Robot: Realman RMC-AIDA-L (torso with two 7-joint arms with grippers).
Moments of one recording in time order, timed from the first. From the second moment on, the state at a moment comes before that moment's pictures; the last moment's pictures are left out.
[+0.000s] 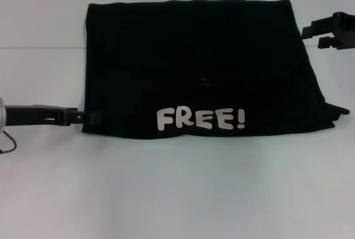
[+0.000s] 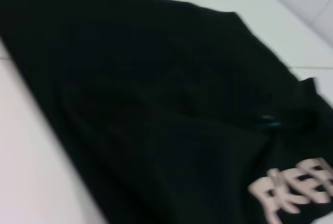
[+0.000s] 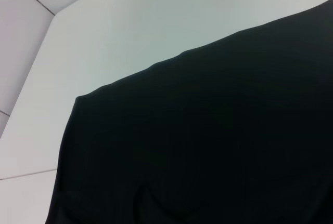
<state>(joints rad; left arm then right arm) -0.62 -2.04 0.49 0.78 2.40 1.37 -1.99 0.85 1.85 -0.71 -0.70 -2.35 -1.25 2.68</state>
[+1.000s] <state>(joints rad) -0.64 -2.09 0.60 0.69 2.39 1.15 -2.03 0.82 1.84 -0.71 -0.70 -2.35 -1.27 2.67</state>
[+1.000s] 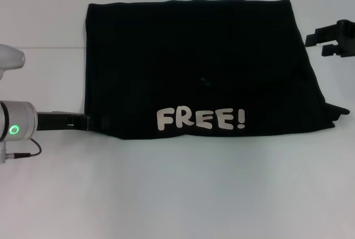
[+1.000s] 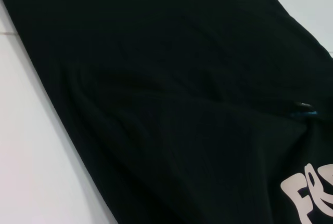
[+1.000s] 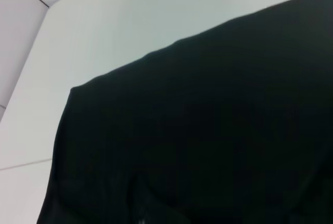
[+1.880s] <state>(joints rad) -0.72 -2.07 0.60 0.69 2.39 1.21 -2.17 0.70 1.91 -0.70 -0.71 -2.58 -1.26 2.50</state>
